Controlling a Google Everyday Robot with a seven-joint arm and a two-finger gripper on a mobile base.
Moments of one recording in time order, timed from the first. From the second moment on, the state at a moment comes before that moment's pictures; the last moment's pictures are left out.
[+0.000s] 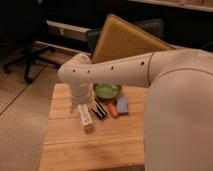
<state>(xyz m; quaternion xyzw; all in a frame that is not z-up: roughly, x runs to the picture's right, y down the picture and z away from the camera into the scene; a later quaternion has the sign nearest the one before) -0.108 0.103 0.703 -0.26 0.23 0.64 0.68</state>
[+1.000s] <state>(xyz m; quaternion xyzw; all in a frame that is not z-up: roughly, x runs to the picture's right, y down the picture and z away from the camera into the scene) -0.034 -0.040 0.680 -0.17 0.11 0.59 0.78</state>
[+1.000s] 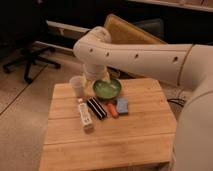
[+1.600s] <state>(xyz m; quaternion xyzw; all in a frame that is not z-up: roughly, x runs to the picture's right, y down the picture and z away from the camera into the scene) -0.010 -0.028 0.708 -0.17 0.12 0.61 0.76</state>
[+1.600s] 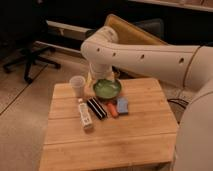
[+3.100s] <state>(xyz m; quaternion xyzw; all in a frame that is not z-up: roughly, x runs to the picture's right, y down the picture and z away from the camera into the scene) 0.054 0.079 0.786 -0.26 0.26 0.62 0.69</state>
